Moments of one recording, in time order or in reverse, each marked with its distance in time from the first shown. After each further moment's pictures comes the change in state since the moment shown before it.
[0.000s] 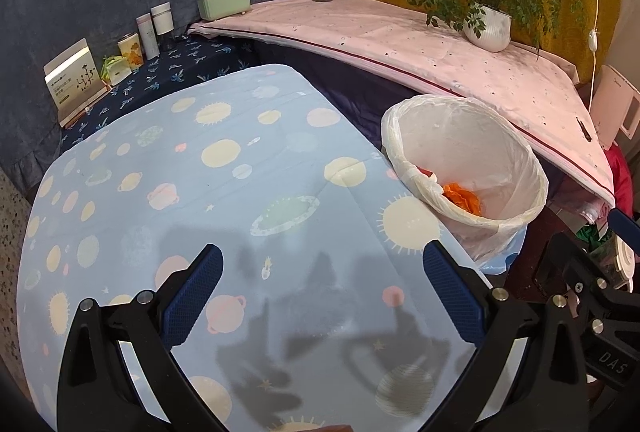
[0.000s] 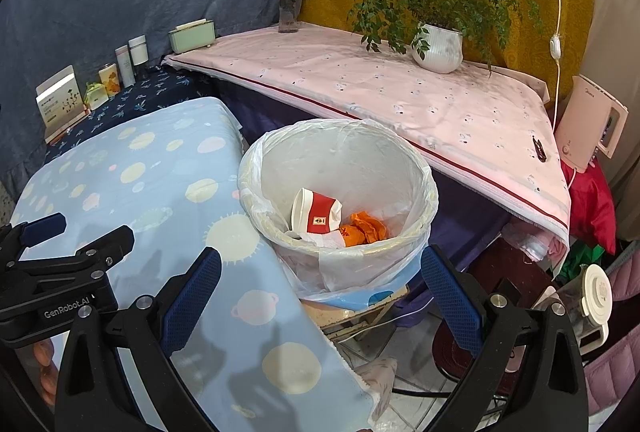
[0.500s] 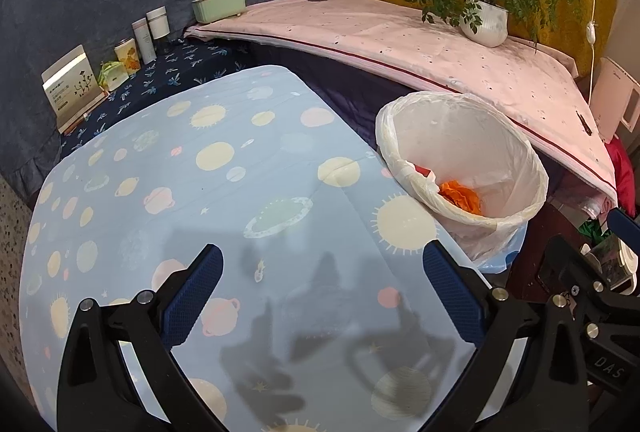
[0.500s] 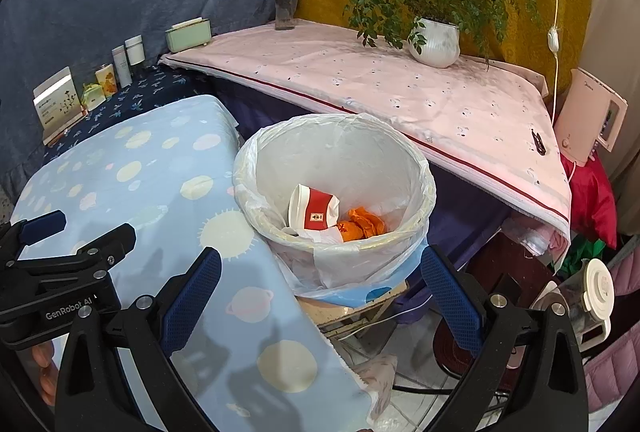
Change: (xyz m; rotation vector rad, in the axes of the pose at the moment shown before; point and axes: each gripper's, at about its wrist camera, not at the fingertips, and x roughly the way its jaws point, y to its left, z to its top) left arm 0.003 -0.010 0.001 0.022 -0.001 0.006; right arm 0.004 -0.004 -0.003 0.014 0.010 -0.003
